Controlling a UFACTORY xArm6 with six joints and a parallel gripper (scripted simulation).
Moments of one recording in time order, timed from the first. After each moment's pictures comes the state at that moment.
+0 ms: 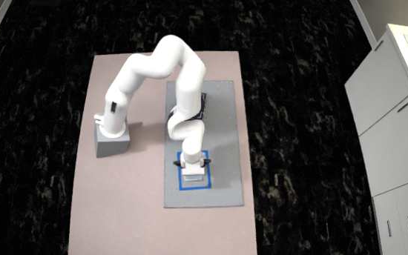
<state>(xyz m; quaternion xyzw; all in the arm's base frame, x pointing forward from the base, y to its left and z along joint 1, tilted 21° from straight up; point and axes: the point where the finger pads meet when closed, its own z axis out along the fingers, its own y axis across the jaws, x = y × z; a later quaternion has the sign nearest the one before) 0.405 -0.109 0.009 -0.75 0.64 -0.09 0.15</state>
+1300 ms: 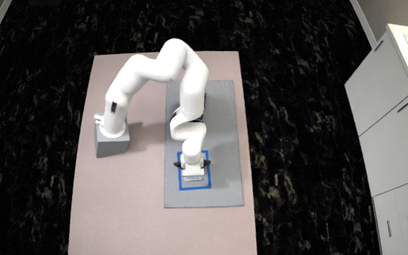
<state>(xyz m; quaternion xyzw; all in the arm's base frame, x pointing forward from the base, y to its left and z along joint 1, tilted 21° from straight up) 0.411 -0.108 -0.006 -0.75 0.64 -0.10 0.16</state>
